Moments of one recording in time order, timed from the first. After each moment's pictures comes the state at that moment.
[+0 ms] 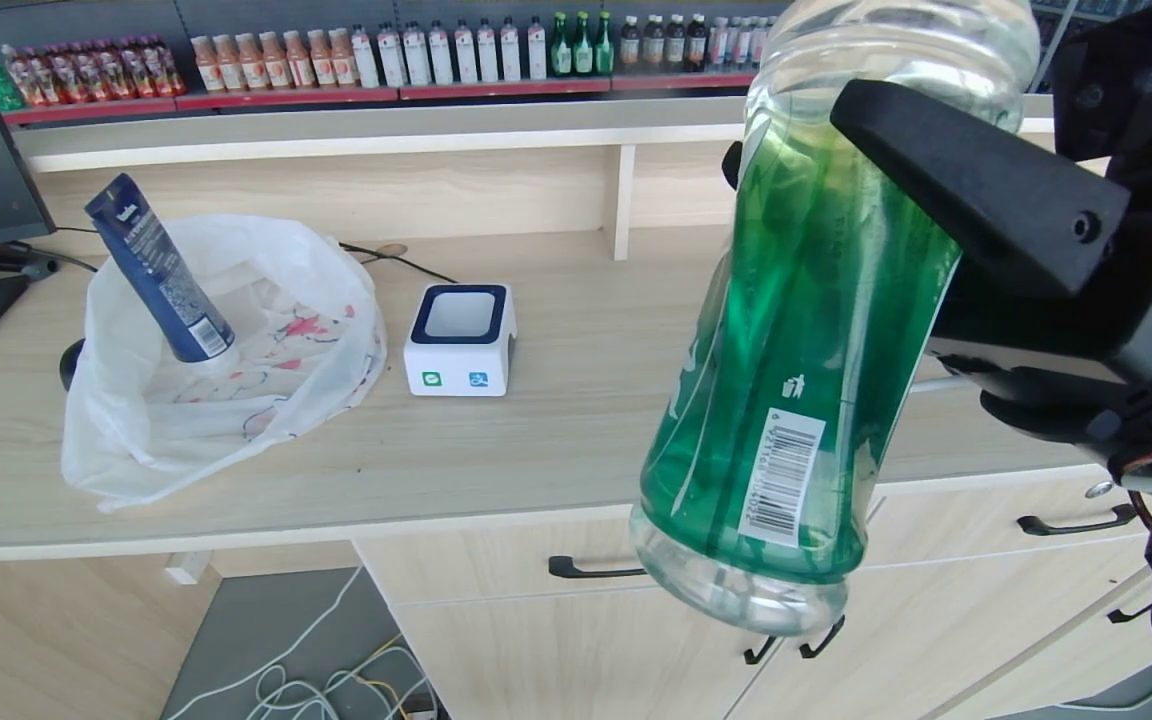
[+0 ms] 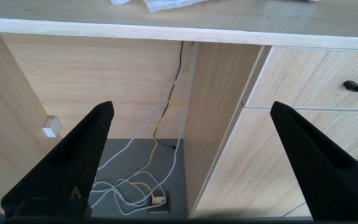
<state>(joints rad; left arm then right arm) 0.00 0.00 0.00 0.00 0.00 -0.01 0.66 1.61 -0.77 -1.57 0.72 0.88</state>
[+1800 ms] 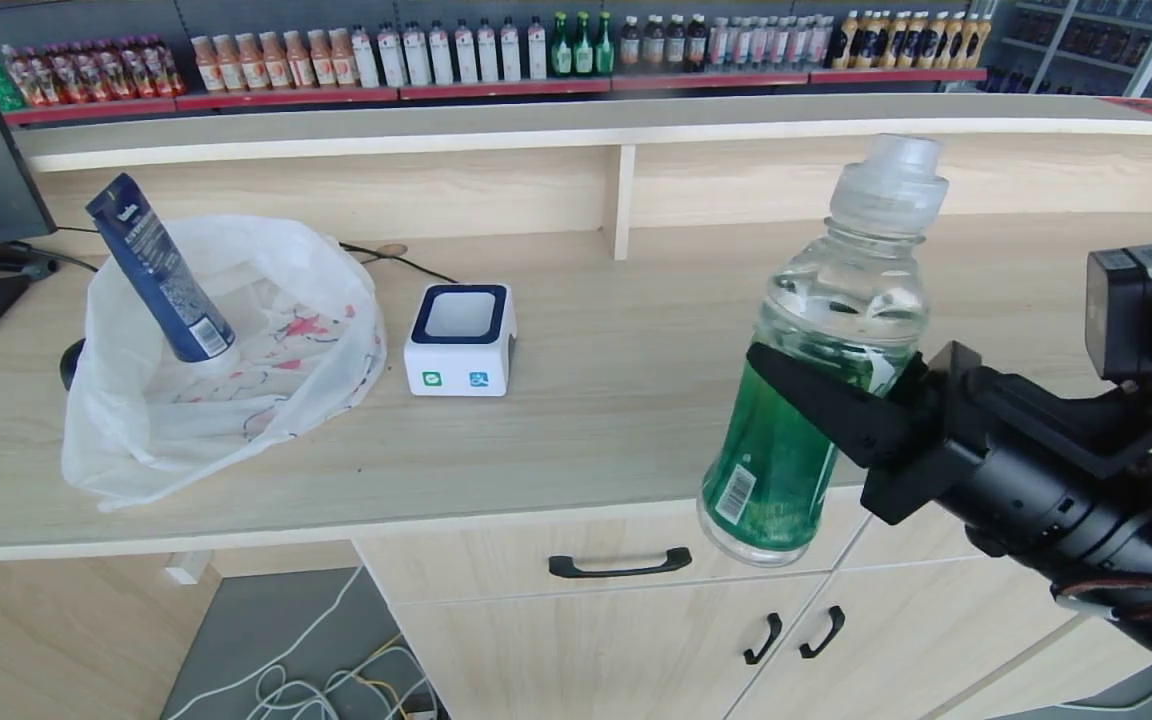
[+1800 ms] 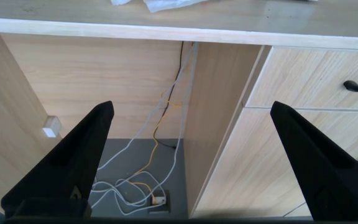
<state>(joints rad) 0.00 0.00 0.00 0.00 0.00 -0.01 0.60 1.60 -0.43 -1.57 0.30 0.11</state>
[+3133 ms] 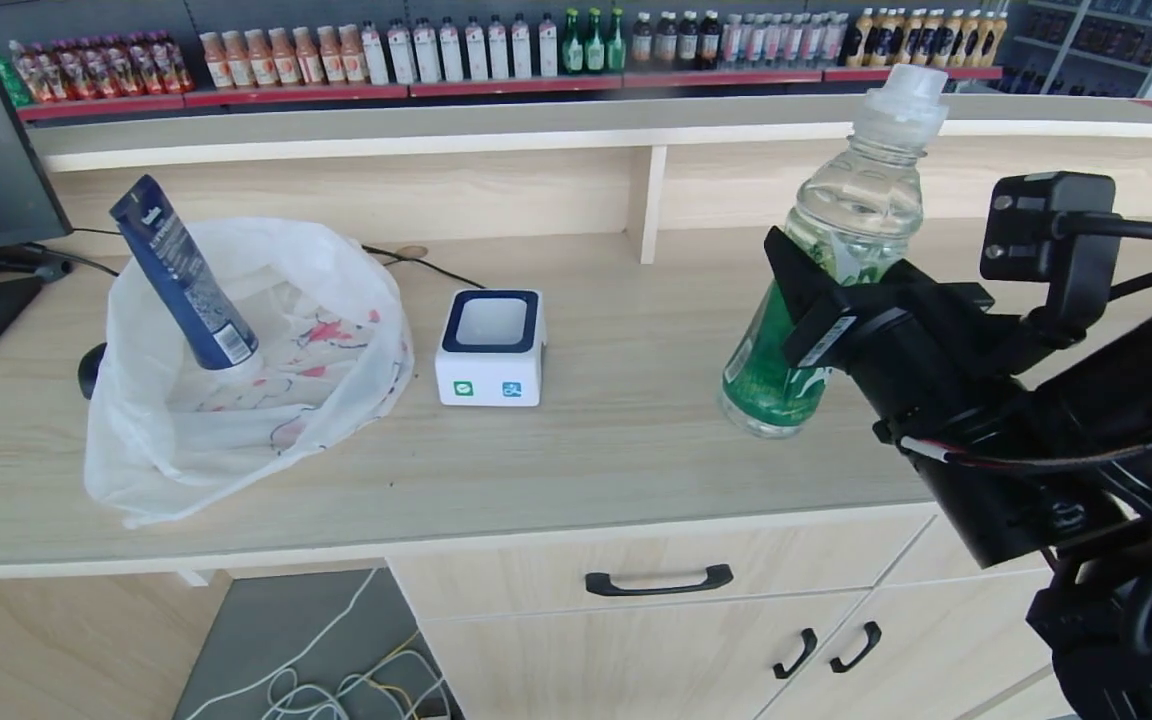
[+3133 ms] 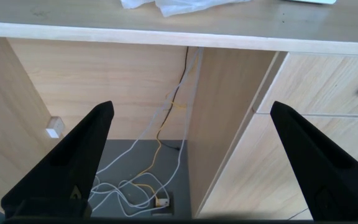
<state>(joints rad) 0.00 0.00 0.00 0.00 0.00 -0.01 0.68 1.72 -0.67 -1.56 -0.38 -0.13</state>
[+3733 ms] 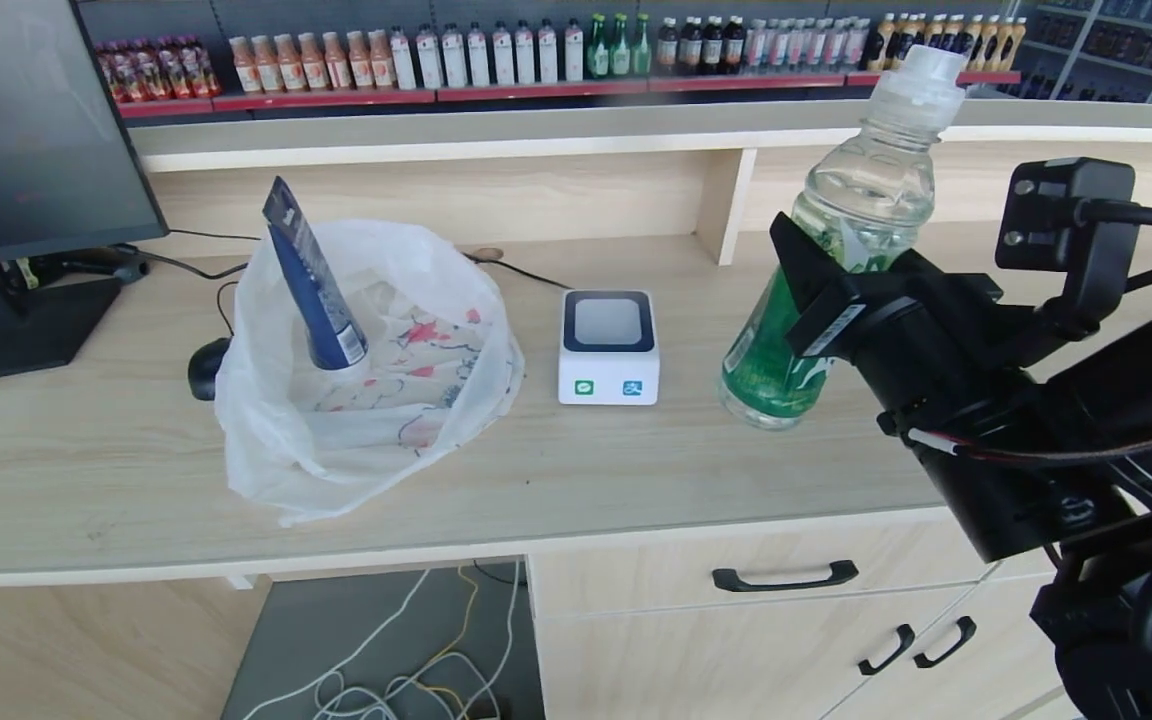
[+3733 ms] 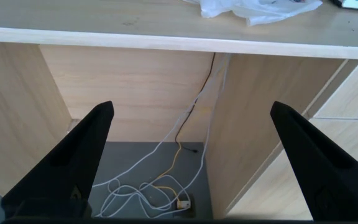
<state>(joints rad) 0.00 0.00 0.00 0.00 0.00 -0.01 0.68 1.72 -0.68 -1.57 -0.38 -0.12</state>
